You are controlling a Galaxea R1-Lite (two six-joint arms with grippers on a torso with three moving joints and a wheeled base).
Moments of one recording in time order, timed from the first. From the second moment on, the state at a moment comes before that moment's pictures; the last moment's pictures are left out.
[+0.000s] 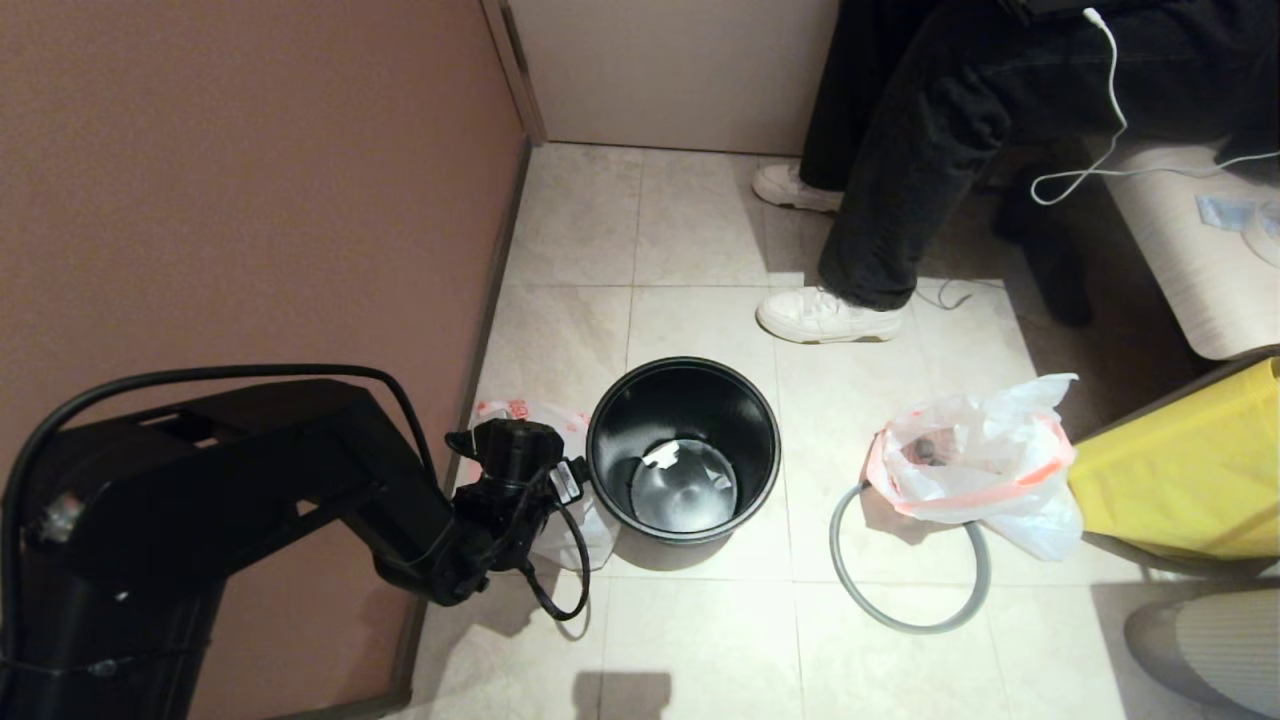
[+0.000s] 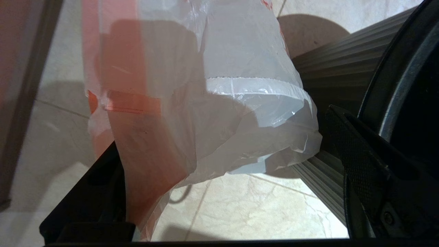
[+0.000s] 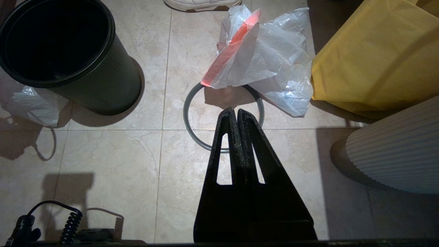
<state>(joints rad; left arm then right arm) -0.40 2.28 -0.94 -0.83 0.43 -0.55 0.00 0.00 0.00 -0.01 -0.01 0.02</state>
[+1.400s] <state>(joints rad) -0.39 2.40 -1.32 -0.48 0.39 -0.74 0.00 0.00 0.00 -0.01 -0.01 0.02</state>
